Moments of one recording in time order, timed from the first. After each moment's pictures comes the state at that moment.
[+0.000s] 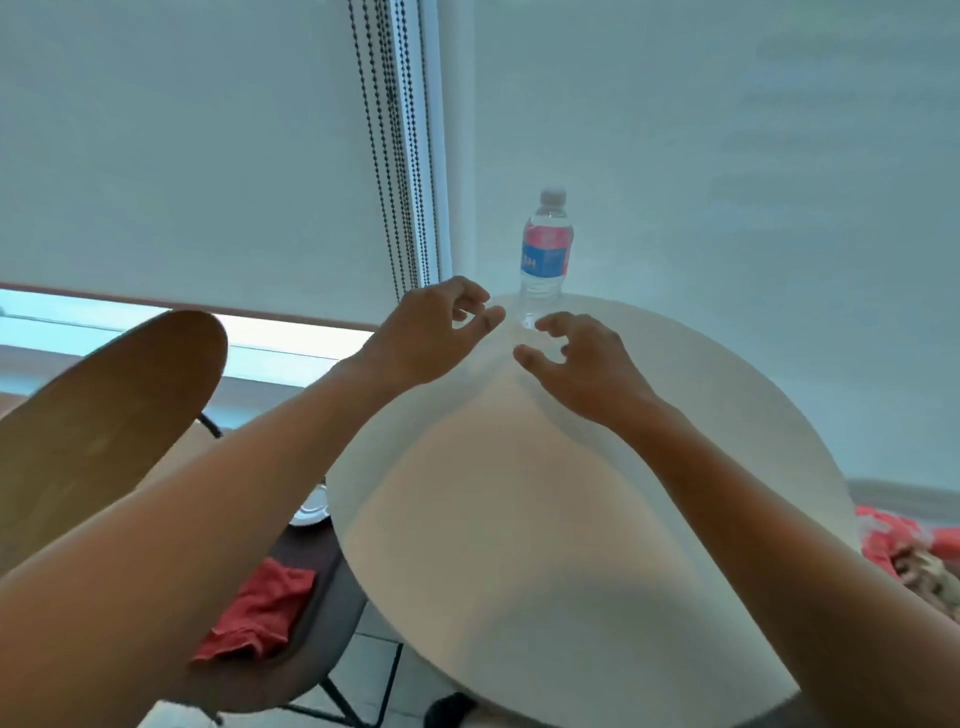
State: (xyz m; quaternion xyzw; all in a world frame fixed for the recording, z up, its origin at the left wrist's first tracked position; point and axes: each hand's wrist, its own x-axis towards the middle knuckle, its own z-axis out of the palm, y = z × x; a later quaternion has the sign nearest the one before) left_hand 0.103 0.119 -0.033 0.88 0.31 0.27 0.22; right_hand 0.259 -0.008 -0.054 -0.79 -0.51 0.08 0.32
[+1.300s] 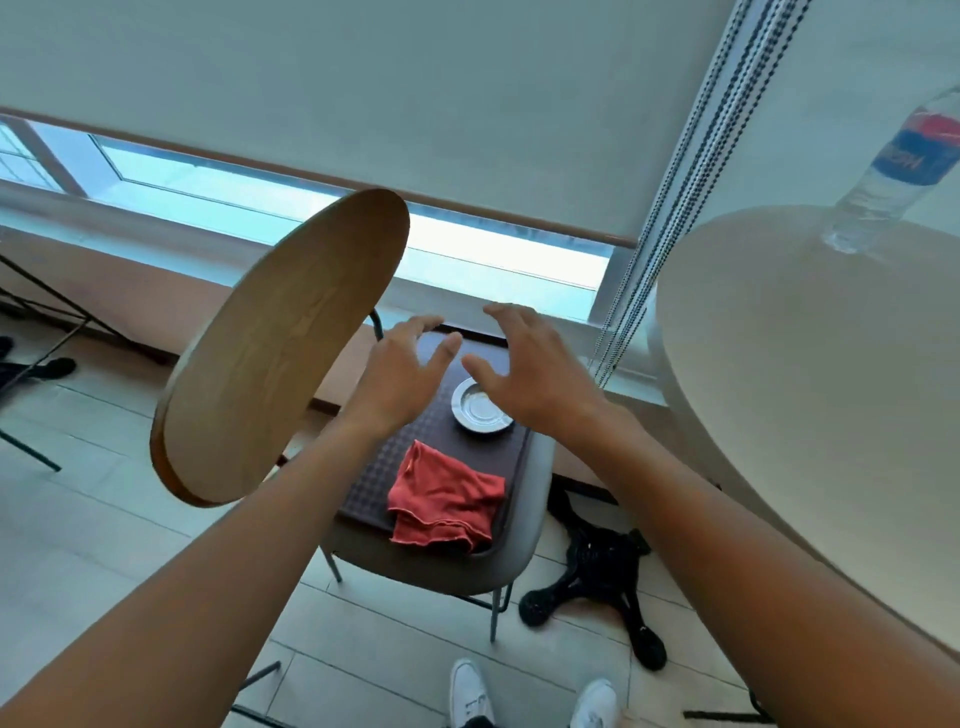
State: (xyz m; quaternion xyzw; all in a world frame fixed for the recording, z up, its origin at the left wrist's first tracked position) left_hand -0.215 0.231 -0.188 0.77 0.47 0.26 0.34; right_hand -0.060 0.142 -0.145 -0.73 -0.62 0.14 0.23
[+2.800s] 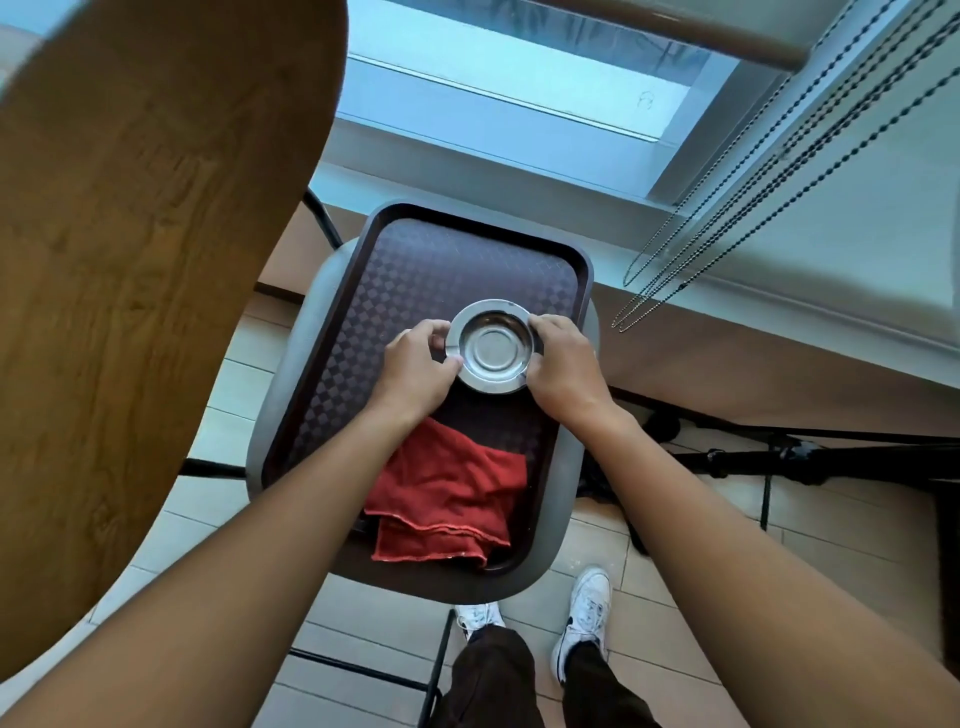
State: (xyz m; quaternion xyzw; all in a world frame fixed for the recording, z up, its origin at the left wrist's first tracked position) left_hand -0.167 0.311 -0.398 0.69 0.58 0.11 0.42; right_hand -0.004 0.233 -0.384 -0.82 -0.47 0.27 0.17
